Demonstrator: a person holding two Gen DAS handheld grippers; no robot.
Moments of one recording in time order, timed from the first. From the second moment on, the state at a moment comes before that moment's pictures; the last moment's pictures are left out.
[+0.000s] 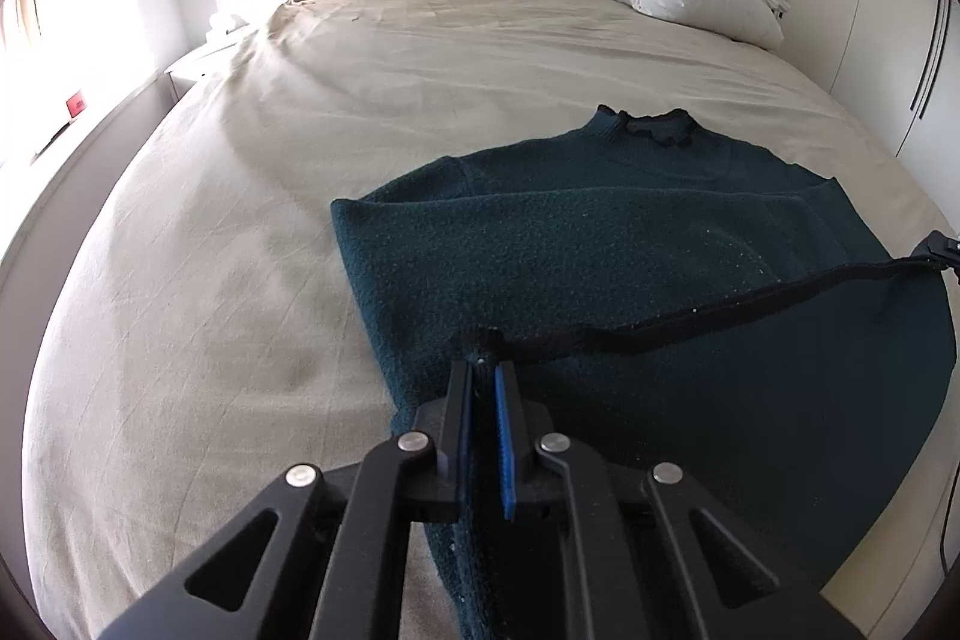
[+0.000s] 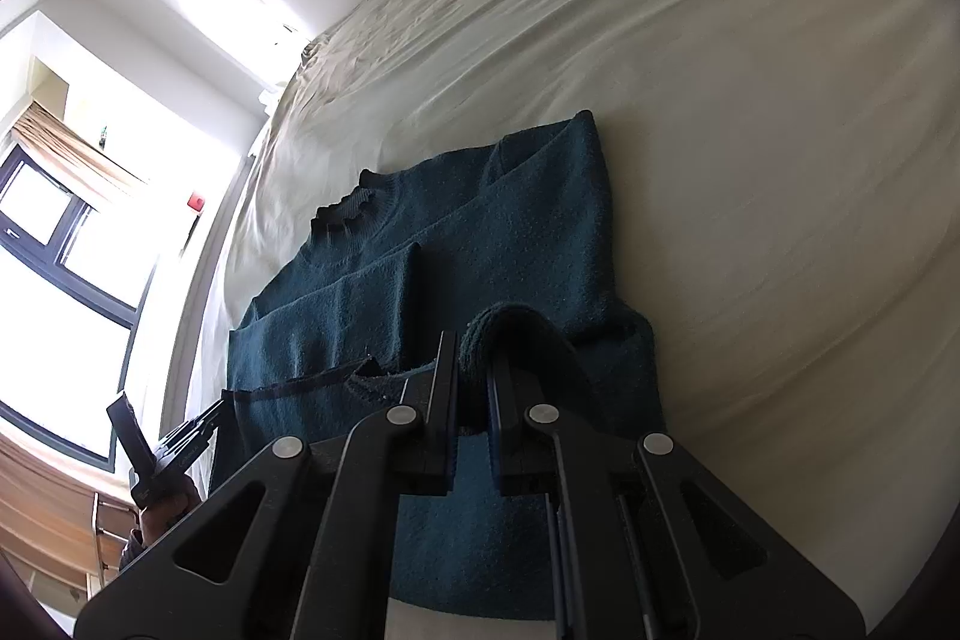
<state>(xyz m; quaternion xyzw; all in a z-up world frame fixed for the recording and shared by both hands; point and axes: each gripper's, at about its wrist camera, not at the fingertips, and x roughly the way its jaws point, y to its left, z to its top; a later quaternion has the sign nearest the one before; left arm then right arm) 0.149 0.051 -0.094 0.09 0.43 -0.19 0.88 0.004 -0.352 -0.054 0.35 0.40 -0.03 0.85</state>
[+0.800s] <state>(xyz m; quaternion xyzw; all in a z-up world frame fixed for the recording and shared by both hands) 0.158 0.086 -0.014 -0.01 0.34 -0.16 0.93 0.017 -0.371 -0.006 0.34 0.35 -0.05 0.87</state>
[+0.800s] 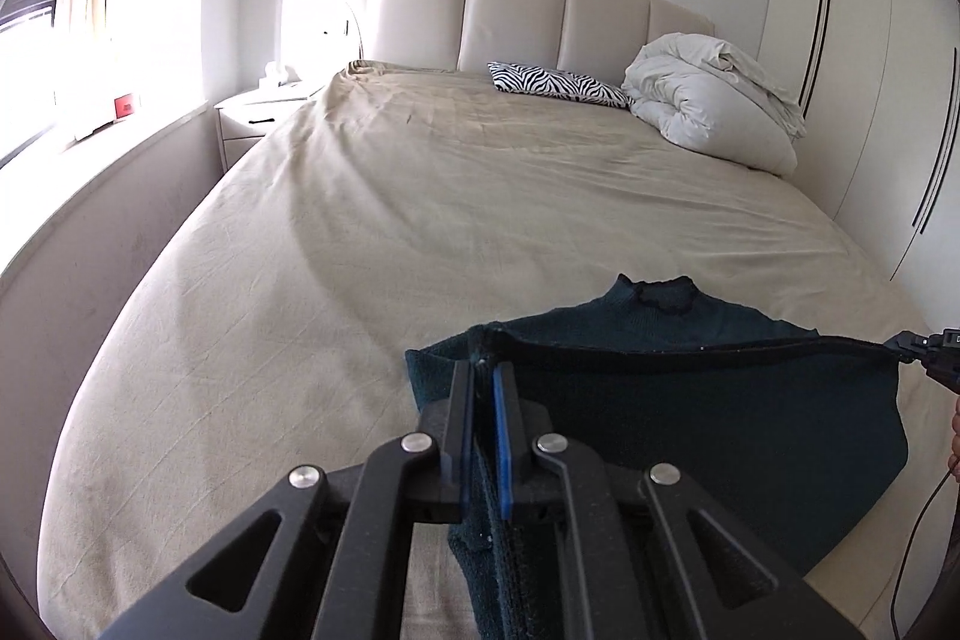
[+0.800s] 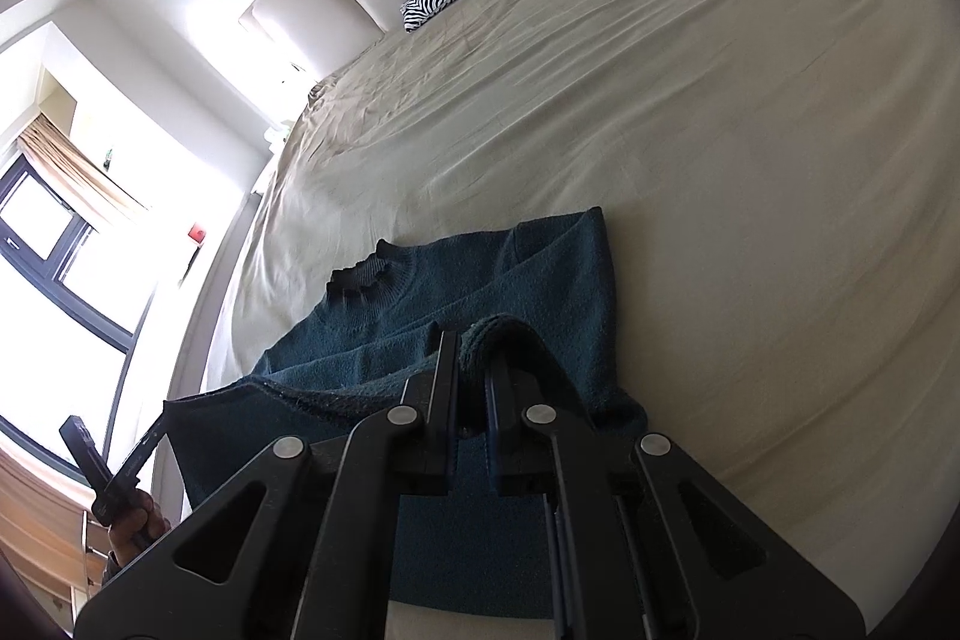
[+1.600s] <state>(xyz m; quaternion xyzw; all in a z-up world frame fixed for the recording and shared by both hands) 0.270 0.069 -0.067 -0.04 0.40 -0.12 0.91 0.176 -0.407 -0.067 0.33 0.41 -0.10 0.85</state>
